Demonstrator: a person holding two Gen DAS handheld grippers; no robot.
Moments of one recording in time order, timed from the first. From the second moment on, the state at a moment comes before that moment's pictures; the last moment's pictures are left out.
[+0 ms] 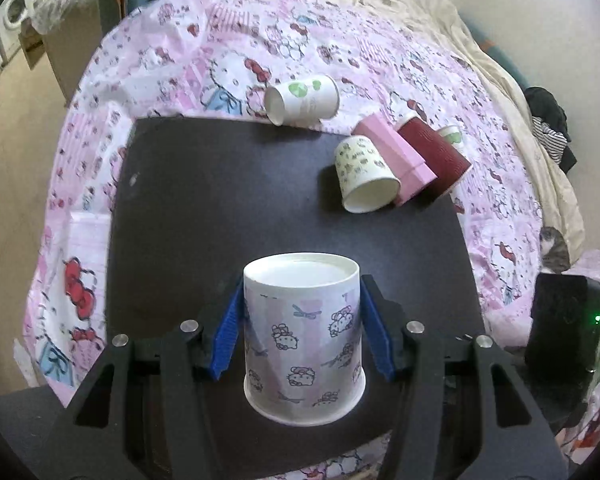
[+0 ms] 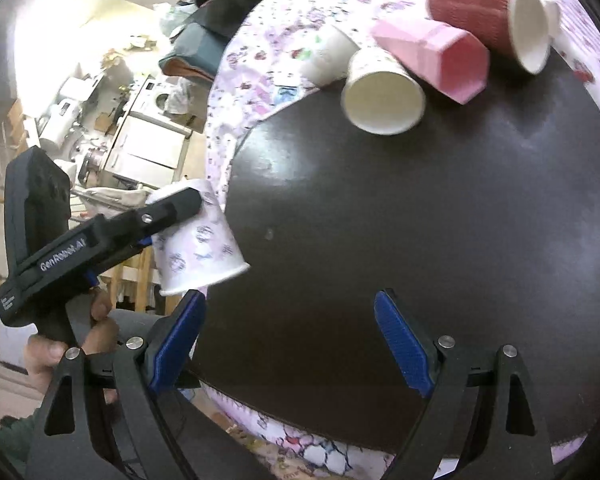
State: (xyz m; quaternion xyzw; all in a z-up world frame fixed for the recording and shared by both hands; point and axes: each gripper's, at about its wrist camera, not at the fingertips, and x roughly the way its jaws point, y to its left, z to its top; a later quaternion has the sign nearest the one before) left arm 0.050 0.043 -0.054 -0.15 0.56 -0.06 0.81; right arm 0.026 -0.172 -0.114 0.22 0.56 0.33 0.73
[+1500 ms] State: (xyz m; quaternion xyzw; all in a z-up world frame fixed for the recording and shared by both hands) left arm 0.105 -0.061 -0.090 -0.01 0.51 -0.04 0.86; right arm 0.011 -0.303 -0.077 0.23 0.47 0.13 0.85
